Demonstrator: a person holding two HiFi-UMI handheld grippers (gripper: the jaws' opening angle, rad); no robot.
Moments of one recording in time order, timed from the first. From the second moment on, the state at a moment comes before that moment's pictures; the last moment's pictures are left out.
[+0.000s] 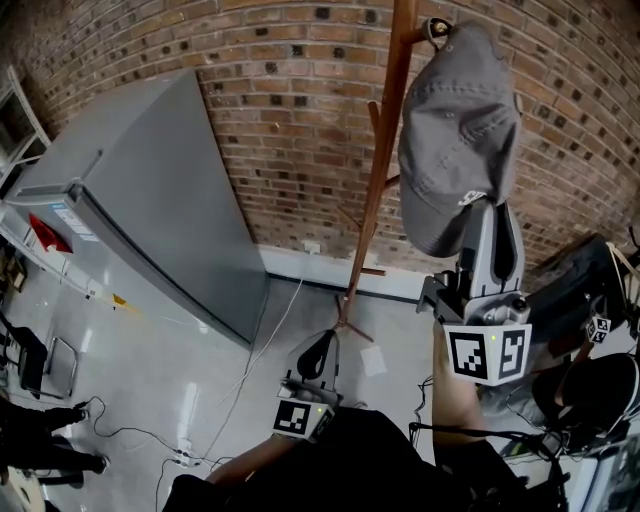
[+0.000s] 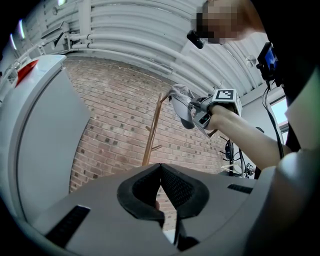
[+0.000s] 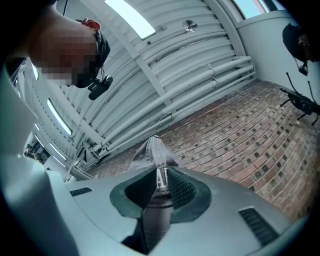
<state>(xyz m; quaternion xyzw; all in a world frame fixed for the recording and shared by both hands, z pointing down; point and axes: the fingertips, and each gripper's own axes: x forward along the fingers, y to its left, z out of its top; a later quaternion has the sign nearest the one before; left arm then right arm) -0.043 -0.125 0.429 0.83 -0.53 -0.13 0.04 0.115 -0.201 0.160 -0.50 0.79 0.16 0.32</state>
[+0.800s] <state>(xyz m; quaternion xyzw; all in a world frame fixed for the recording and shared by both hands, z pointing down) -0.035 -0.130 0.424 0.84 -0.52 -0.13 0.05 0.124 -0.168 0.154 -0.49 0.78 0.18 0.34</state>
